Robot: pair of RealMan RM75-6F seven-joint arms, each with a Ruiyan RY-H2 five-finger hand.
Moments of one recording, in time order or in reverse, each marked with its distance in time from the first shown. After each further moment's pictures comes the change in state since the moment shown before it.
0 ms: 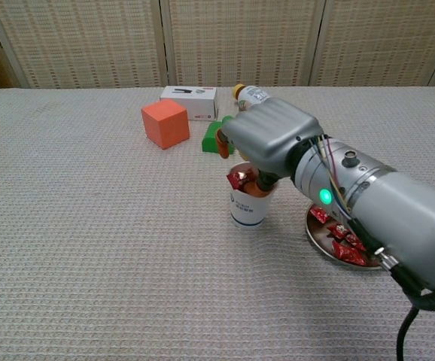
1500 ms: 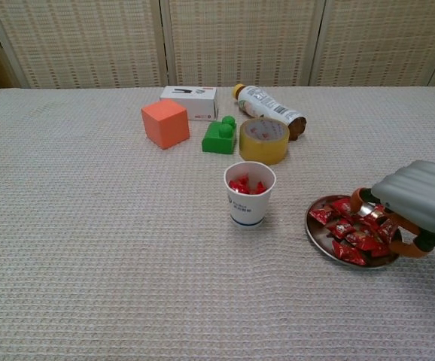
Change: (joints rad) left arm -0.008 -0.016 0.001 -0.011 -0.010 -0.032 0.058; right arm -0.239 0.301 -0.296 0.073 -0.166 -0.057 0.388
